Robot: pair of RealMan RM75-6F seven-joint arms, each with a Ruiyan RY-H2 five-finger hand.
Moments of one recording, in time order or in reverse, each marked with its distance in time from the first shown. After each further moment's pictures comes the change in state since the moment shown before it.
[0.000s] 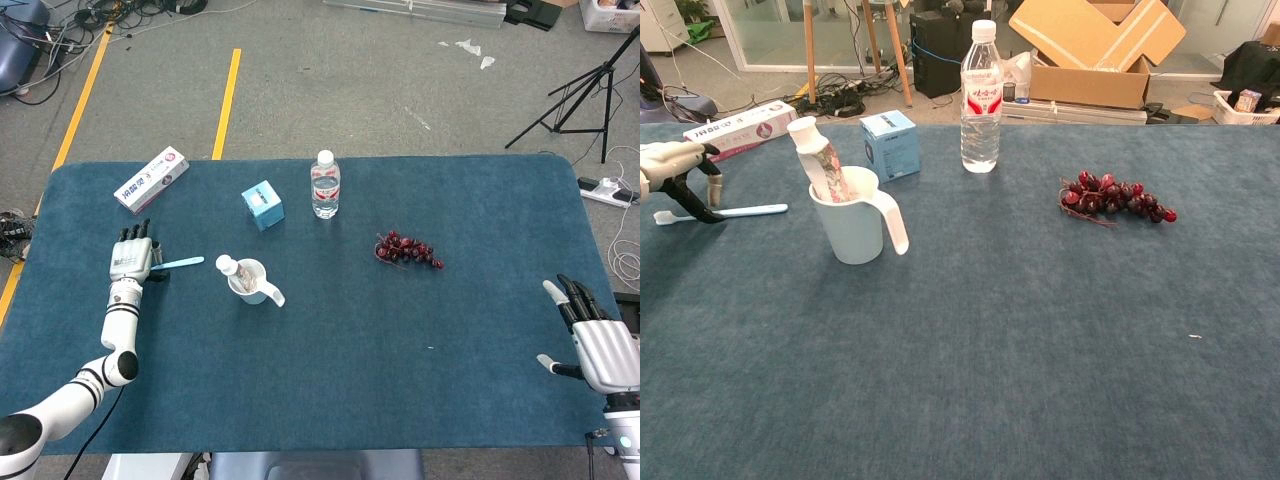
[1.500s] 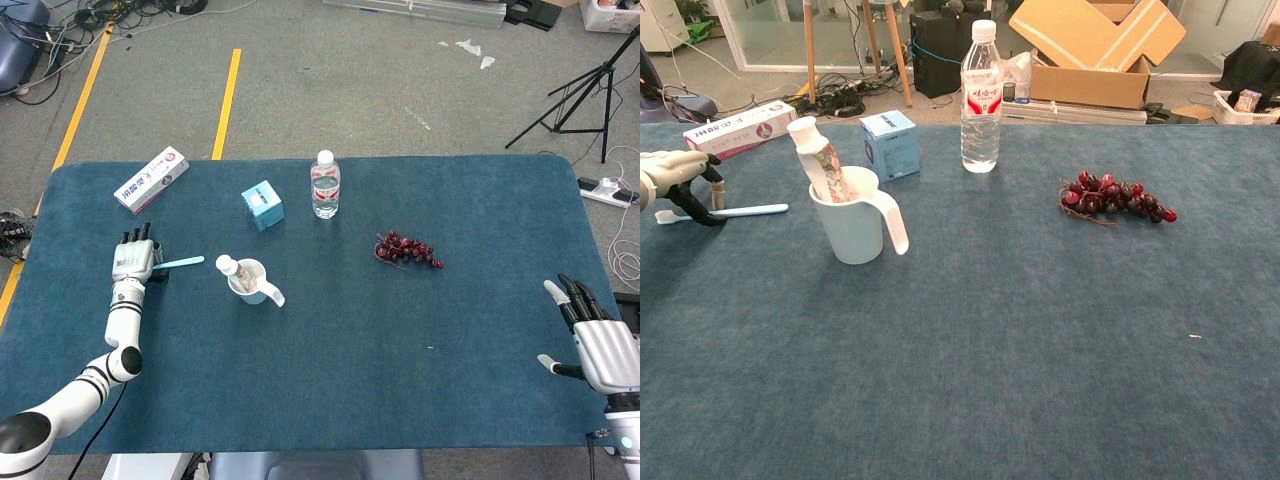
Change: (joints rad) left arm -0.017 -0.031 -0.027 0.049 -0.053 -0.054 0.081; right arm -0.002 0.004 -0.001 -0.002 -0.002 0.002 0.006
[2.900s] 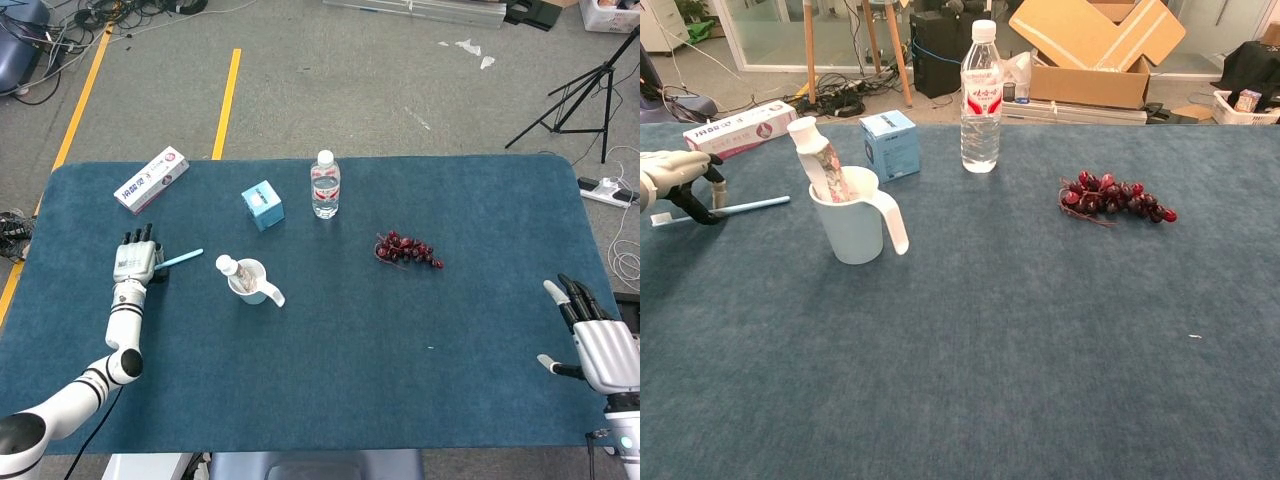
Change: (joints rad) left arm 0.011 0.023 0.008 -0.061 -0.005 0.031 0.042; right arm 0.001 -0.001 0.000 0.000 0.001 -0.003 -0.002
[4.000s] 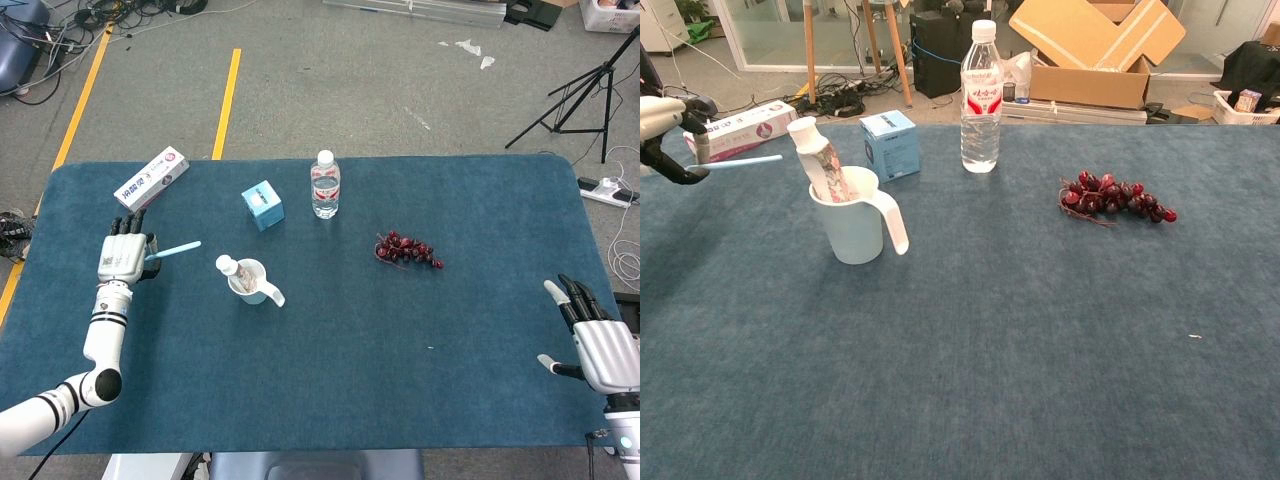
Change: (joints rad) left arm 0.088 0.255 0.032 -0.466 0.101 0.266 0.025; right arm -0.002 -0.002 0.002 -0.001 0.004 0.004 -0.006
